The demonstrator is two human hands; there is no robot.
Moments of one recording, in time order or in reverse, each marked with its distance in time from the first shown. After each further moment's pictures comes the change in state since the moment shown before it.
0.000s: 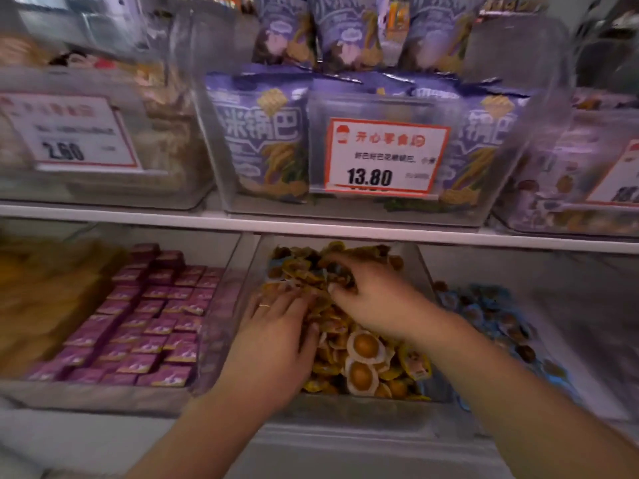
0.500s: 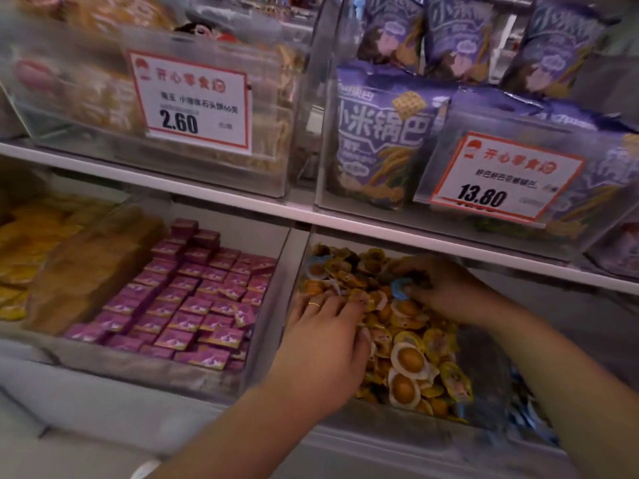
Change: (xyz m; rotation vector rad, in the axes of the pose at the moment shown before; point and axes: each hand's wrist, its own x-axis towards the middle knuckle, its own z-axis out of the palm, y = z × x) left_hand -0.004 -0.002 0.000 -0.075 -0.011 -0.012; right_hand 0.031 0.049 -0.022 -0.061 -0.113 0.078
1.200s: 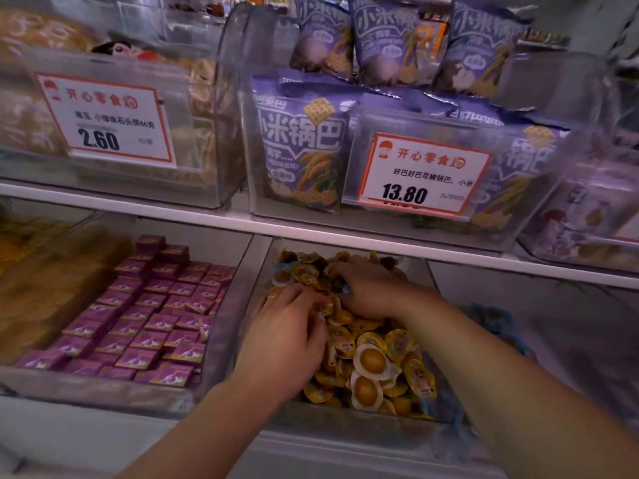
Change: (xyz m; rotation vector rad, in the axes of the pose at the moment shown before) left_hand 0.018 0.004 0.002 -0.168 0.176 -0.062; right_hand 0.029 -0.028 0.029 -0.236 -0.204 -0.023
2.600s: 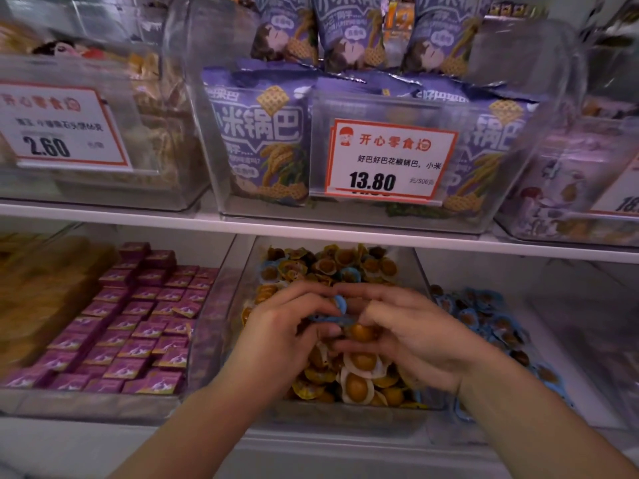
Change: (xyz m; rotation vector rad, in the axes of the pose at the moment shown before) left_hand 0.001 0.009 -0.007 -0.323 0.043 0.268; right_hand -0.118 -0.028 -0.003 1.642 -0.044 0.115
